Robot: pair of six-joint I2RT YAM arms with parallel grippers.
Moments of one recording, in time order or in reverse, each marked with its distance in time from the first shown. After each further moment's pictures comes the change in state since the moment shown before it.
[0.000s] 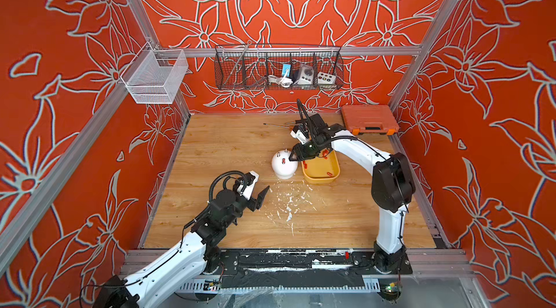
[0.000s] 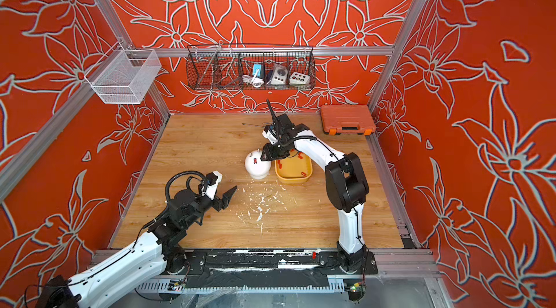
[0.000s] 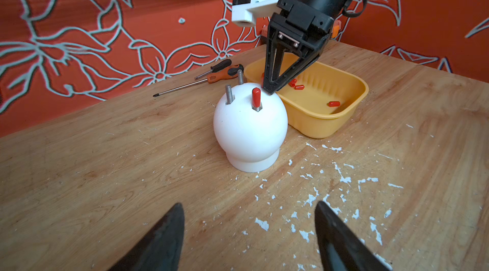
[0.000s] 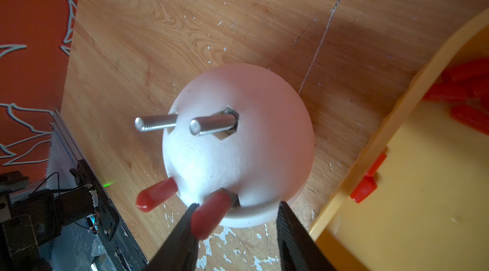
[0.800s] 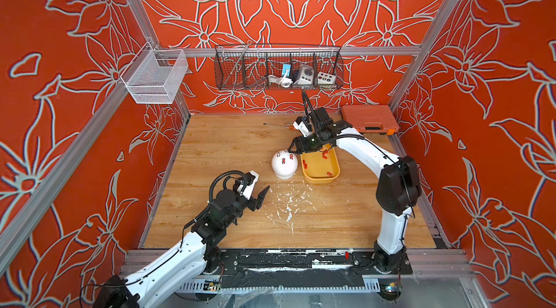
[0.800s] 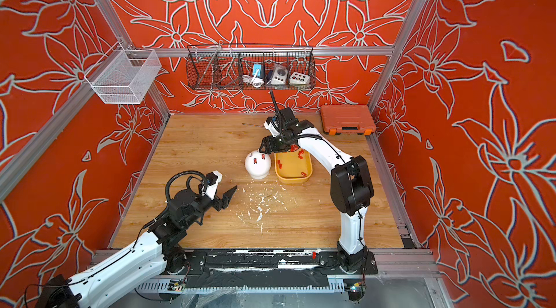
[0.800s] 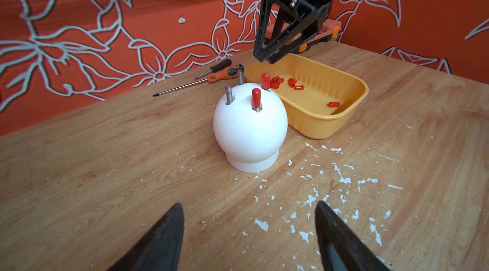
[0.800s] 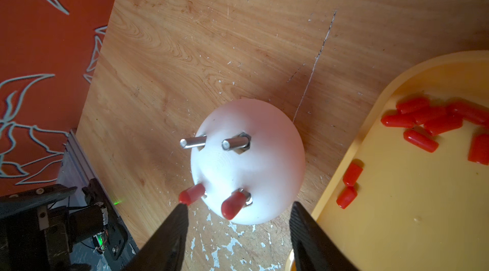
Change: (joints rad) left arm 0.000 0.009 0.000 0.007 0.001 -0.008; right arm -0.011 -0.038 0.035 0.032 0.023 0.038
